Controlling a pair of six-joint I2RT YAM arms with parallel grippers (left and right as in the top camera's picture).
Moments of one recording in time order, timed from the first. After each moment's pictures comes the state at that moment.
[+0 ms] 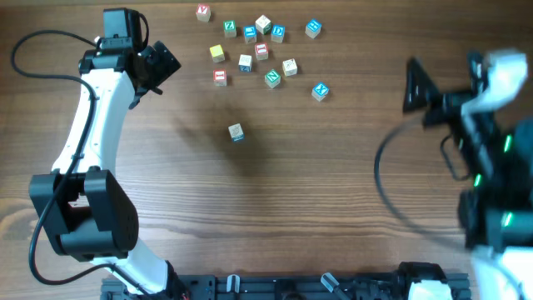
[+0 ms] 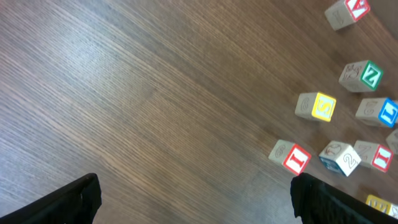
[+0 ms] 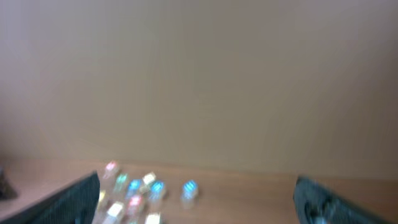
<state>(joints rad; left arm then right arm) 0.04 1.83 1.54 -0.80 -0.06 -0.64 -0.06 0.93 1.04 -0.19 -0.30 0.08</state>
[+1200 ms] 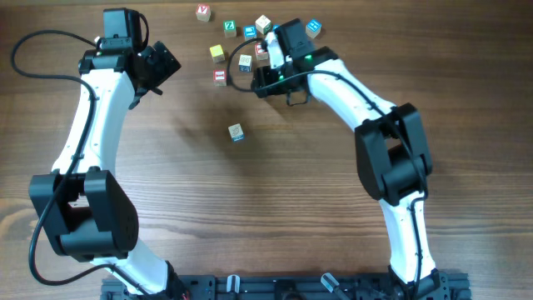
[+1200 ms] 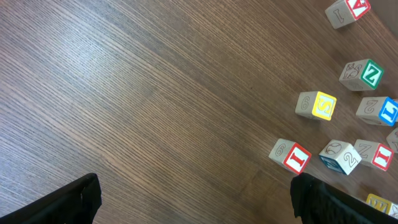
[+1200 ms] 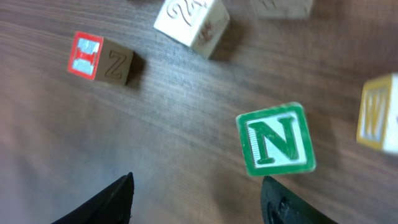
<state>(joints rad) 0.04 1.83 1.54 -0.80 -0.06 -0.64 0.47 2.33 1.84 -0.56 -0.28 0.20</state>
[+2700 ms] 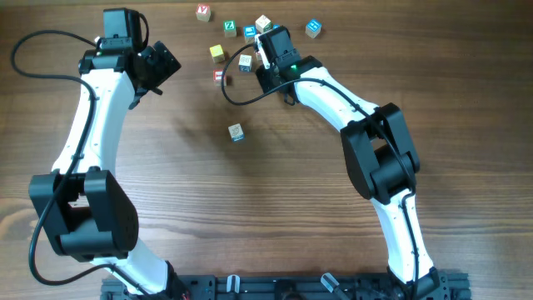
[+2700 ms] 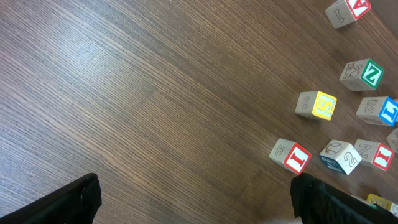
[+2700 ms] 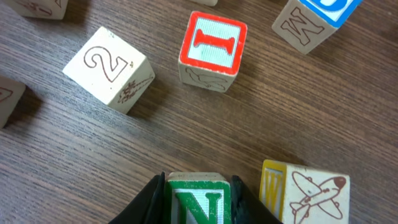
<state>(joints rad) 0.04 1.83 1.54 -0.80 -0.06 -0.64 0.51 2.38 1.84 -0.41 0.09 0.00</state>
